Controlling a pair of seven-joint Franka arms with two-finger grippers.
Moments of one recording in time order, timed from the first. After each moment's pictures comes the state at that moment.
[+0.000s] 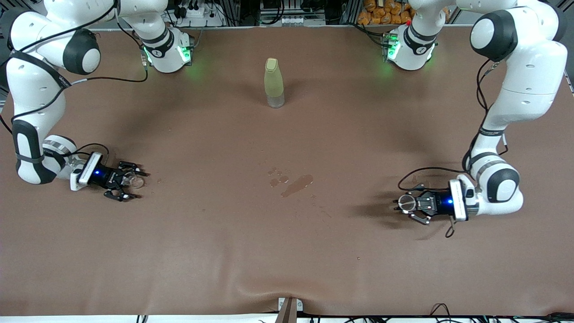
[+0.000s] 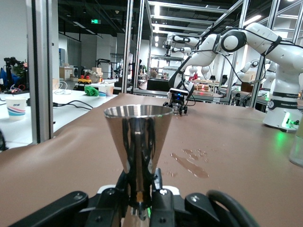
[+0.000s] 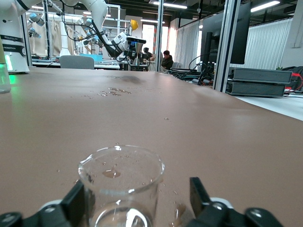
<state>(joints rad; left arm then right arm) 0.20 0.94 -0.14 -1.47 -1.36 1.65 2.30 -0.22 1.02 -0.34 -1.68 1.47 1.38 -2.81</state>
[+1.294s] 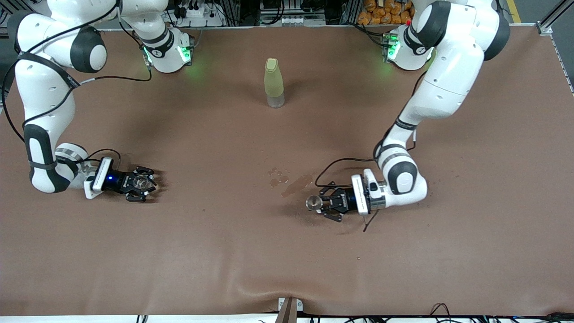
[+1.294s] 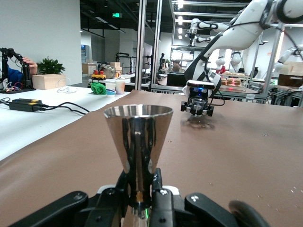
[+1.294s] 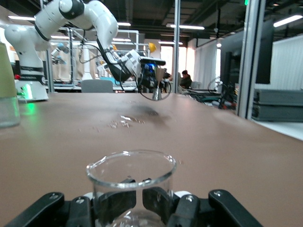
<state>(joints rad) -0.26 0.95 -0.14 -1.48 -1.81 2.07 2.40 -0.15 0.98 -0.27 -1.66 1.47 1.33 -2.72</state>
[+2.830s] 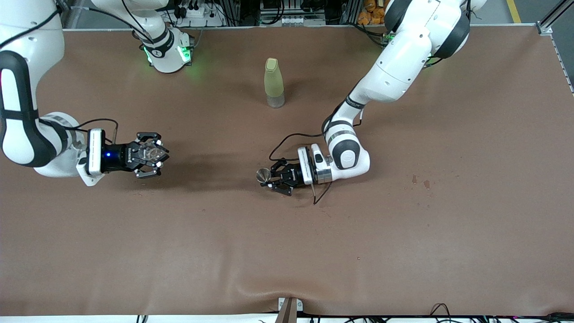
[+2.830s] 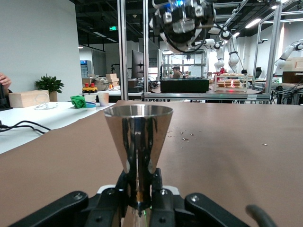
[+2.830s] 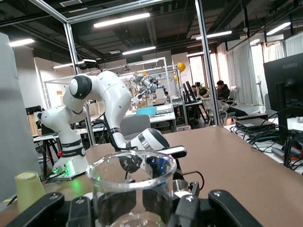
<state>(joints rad) -0.53 0.97 -0.14 -1.49 -2.12 2.16 2.65 0.06 0.42 -0.24 -1.96 1.48 1.34 -2.24</state>
